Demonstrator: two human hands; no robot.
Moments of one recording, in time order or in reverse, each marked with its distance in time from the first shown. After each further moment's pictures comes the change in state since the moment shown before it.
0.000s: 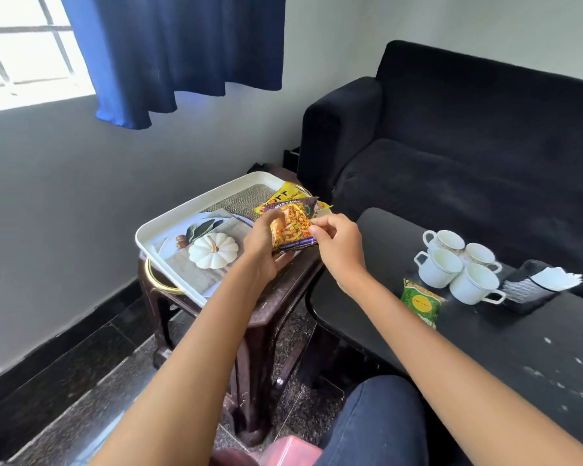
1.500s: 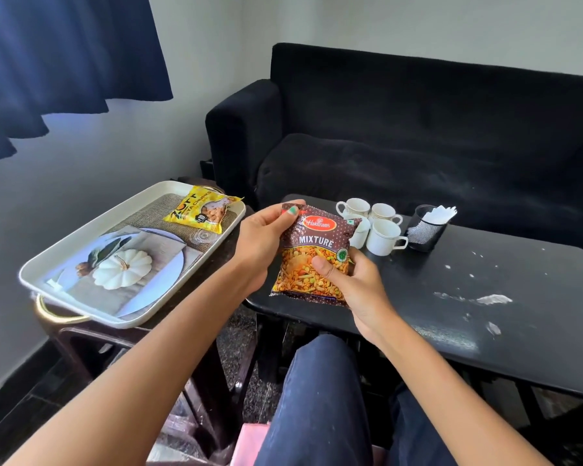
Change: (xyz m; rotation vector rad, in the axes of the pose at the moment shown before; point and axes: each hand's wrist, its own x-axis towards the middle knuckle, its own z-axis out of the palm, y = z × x) left_hand -0.054 -0.075 0.071 0.403 -0.562 0.319; right_hand -0.122 0.047 -0.125 0.541 0.104 0.280
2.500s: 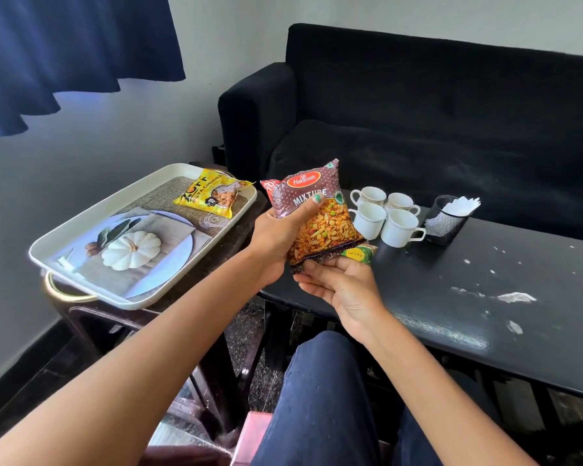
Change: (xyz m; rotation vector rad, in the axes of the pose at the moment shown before) left_hand 0.005 -0.017 0.003 -0.155 0.060 -0.121; right_hand 0.000 0.018 0.025 0.274 -0.059 0.226
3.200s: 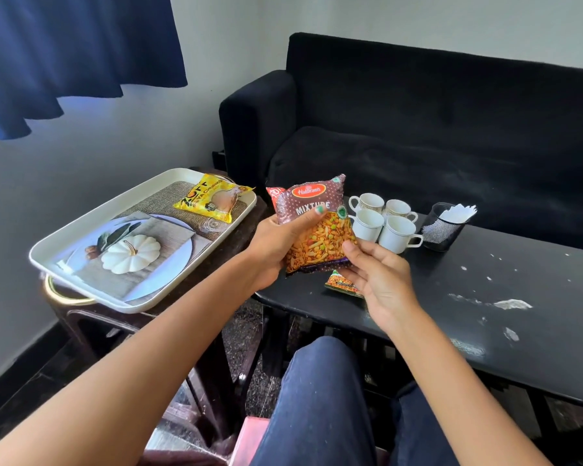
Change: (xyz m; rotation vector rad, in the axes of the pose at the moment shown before) left_hand 0.001 0.000 -0.005 0.054 -0.124 -0.024; right_hand -0.001 -0.033 -0.022 0.012 0.182 -0.130
